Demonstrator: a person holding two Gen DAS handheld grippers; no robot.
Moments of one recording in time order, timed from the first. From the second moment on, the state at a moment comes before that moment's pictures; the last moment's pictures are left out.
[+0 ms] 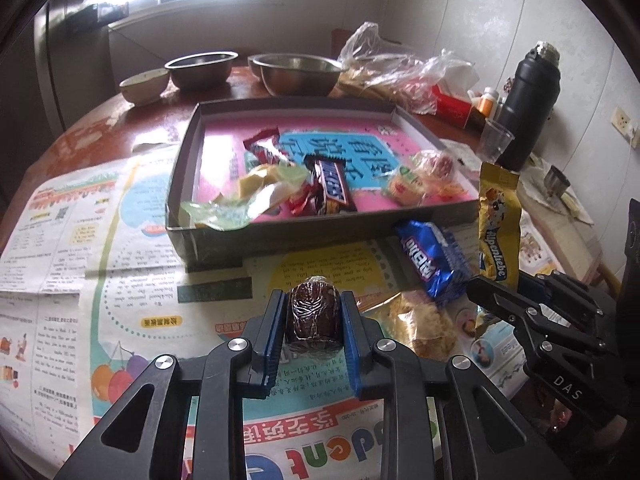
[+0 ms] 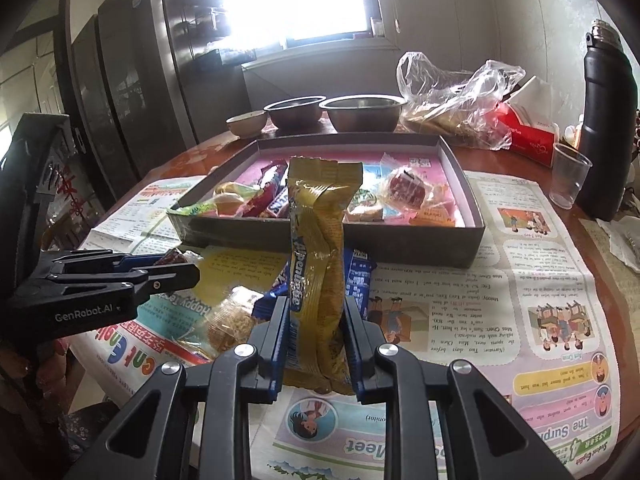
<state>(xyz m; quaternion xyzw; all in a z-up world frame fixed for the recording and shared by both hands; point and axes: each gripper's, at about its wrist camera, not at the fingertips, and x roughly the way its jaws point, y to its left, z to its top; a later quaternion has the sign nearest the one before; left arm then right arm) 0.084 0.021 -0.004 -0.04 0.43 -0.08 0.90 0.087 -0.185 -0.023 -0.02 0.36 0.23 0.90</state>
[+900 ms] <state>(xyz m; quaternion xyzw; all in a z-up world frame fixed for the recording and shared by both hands) 0.130 0.017 0.034 -0.07 0.38 -0.09 0.92 0.133 -0.201 0.019 0.01 0.32 0.22 0.92</state>
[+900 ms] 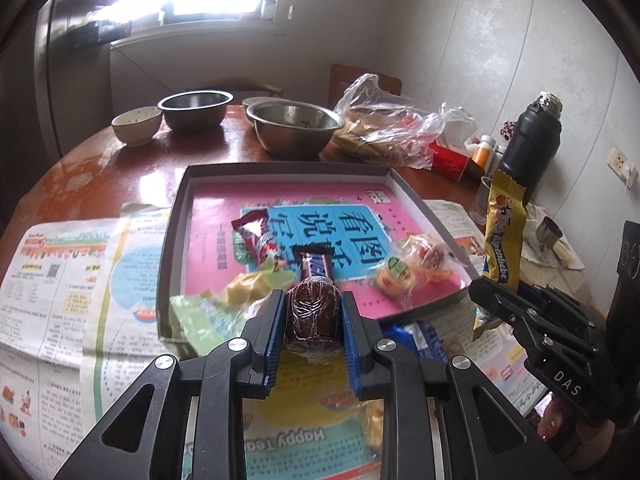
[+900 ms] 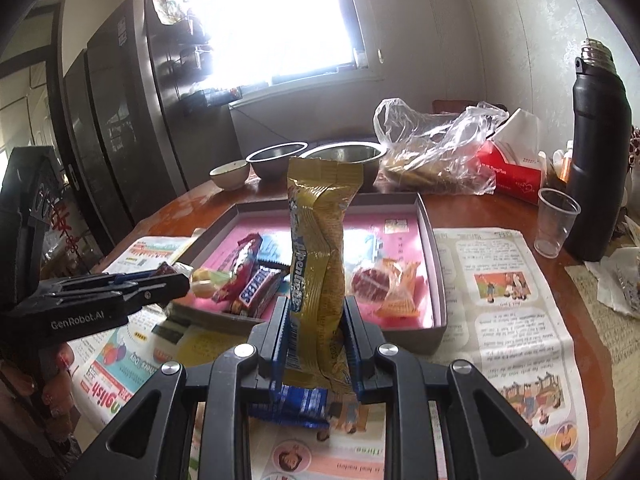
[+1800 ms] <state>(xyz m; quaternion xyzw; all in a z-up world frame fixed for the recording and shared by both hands) 0.186 0.008 0.011 -0.06 0.40 -0.09 0.91 0.191 -0.162 0.012 0.01 0.34 0.24 0.91</state>
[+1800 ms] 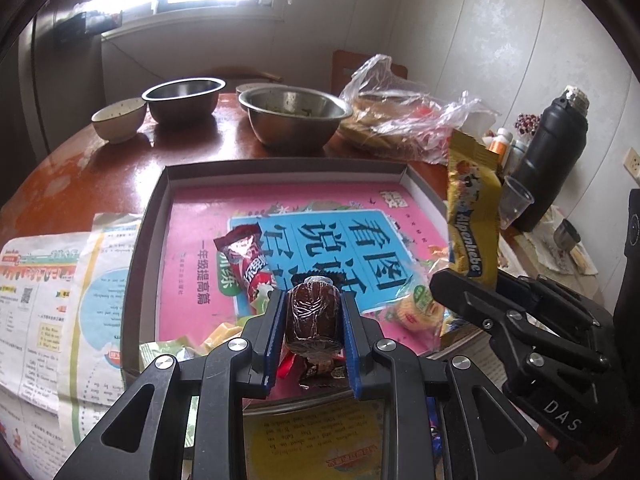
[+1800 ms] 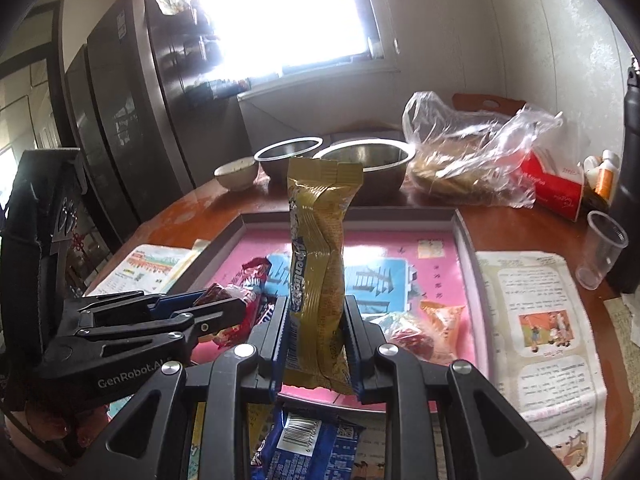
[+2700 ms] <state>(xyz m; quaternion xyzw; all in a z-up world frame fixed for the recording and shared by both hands) 0.194 0.004 -0.001 -0.06 0.41 -0.10 0.91 0.204 -0.152 -0.017 0.01 0.37 0.23 0.90</state>
